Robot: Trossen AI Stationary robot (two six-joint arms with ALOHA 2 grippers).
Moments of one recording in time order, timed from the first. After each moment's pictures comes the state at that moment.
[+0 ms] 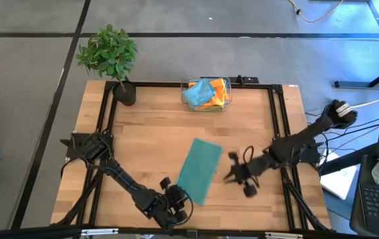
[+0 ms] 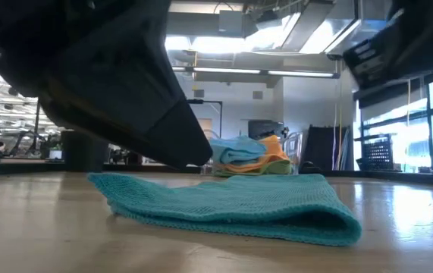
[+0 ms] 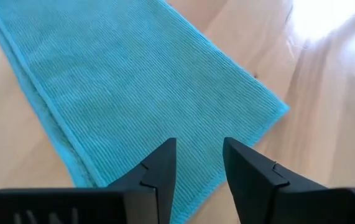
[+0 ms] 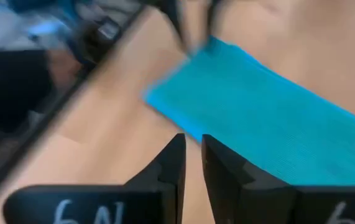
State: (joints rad) left arm -0.71 2.12 1.38 -0.35 -0.78 -1.10; right arm 0.53 1.28 0.54 0.13 0.12 0.14
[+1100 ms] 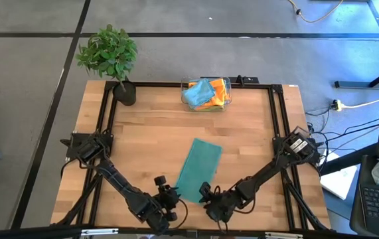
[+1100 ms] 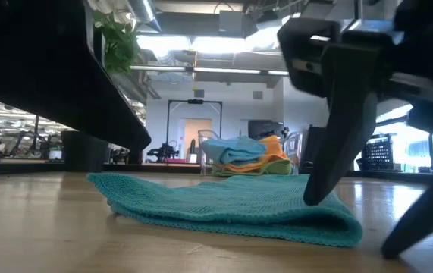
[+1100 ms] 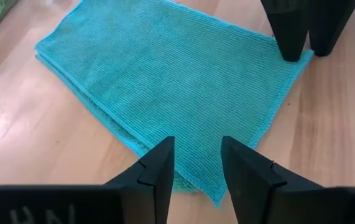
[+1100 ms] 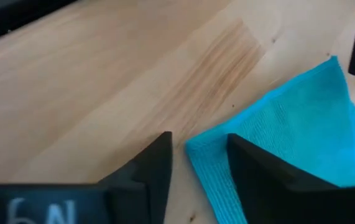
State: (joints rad) left arm -0.76 2.08 1.38 -0.57 -0.86 -0.91; right arm 0.65 2.05 1.13 0.00 0.34 -0.34
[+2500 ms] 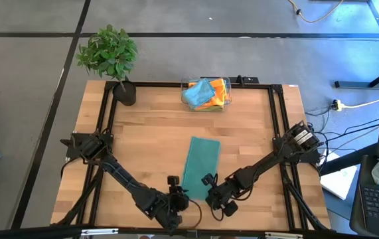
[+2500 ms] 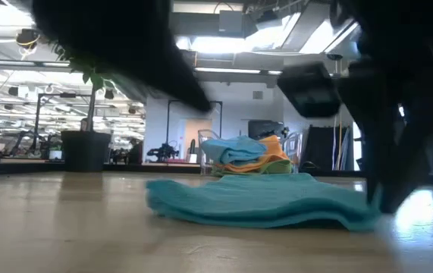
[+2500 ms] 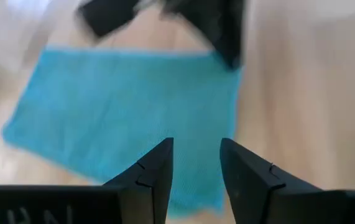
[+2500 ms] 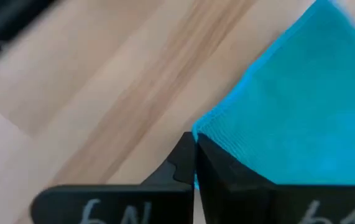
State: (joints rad) left arm -0.69 2.08 1.49 -0.51 -0.74 -0.53; right arm 0.58 1.93 1.13 -0.21 0.06 -0.14
